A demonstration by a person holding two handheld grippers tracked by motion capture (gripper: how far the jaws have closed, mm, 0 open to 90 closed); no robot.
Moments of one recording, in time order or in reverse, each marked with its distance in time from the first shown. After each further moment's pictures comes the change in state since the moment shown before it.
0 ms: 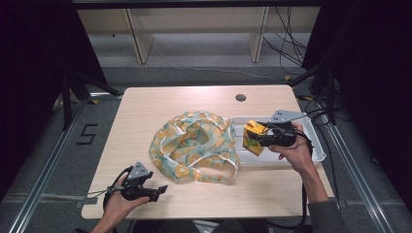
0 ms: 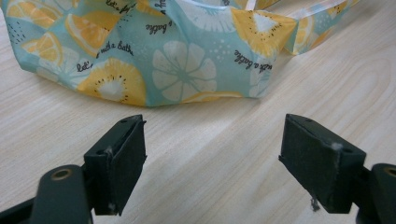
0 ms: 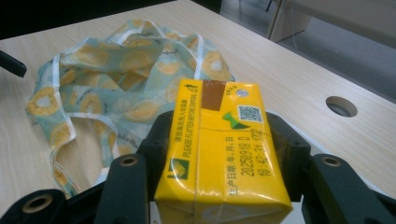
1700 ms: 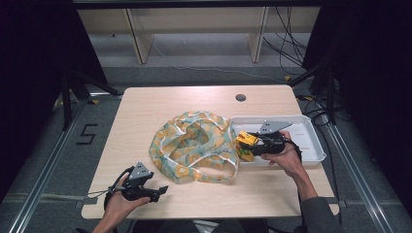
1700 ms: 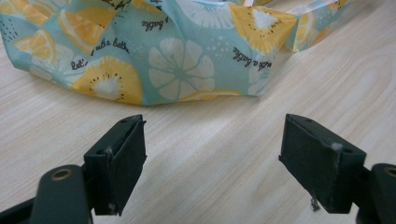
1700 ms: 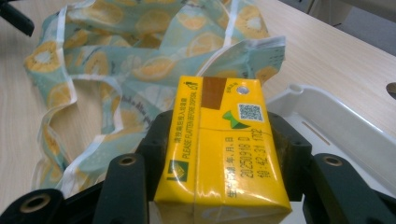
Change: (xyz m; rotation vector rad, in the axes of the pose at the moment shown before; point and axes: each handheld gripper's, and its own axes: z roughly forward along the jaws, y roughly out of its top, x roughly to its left) left arm 0.000 -0.001 0.003 0.010 -0.002 0.010; right arm 0.003 -0.037 0.040 0.026 0.100 -0.051
